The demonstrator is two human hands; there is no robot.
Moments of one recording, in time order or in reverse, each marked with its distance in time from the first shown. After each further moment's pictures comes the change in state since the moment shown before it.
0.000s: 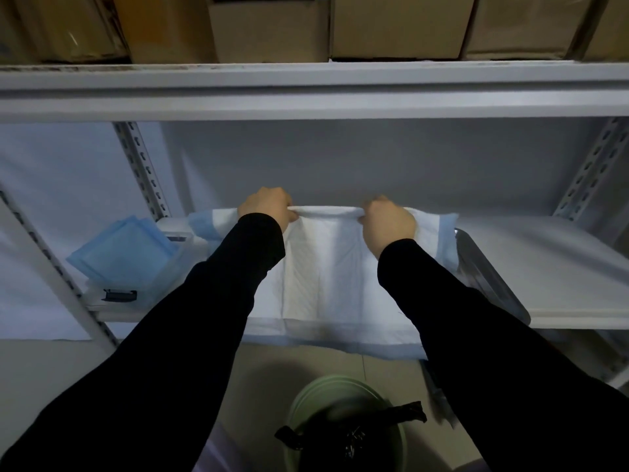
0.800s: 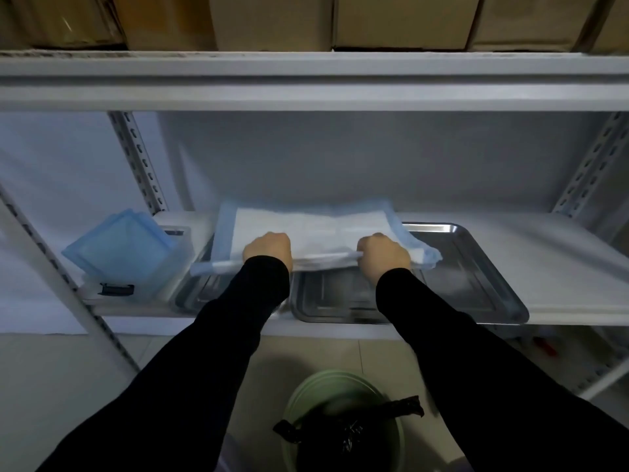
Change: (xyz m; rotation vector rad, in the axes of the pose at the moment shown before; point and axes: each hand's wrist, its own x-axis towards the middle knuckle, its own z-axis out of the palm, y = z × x) left_hand -0.031 -0.008 0.062 0.246 -0.132 -0.056; right_hand -0.026 0.008 0.046 0.028 -0.248 0.013
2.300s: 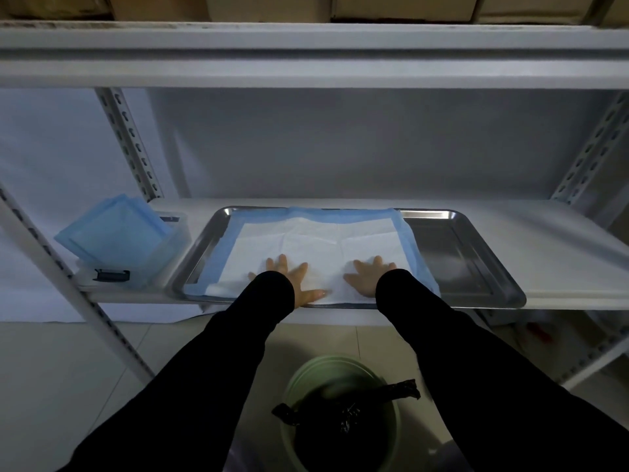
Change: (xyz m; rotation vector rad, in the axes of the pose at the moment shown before) left_hand -0.014 0.008 0.066 0.000 -0.430 0.127; right_hand -0.015 0.006 0.041 -0.052 -0.547 0.139
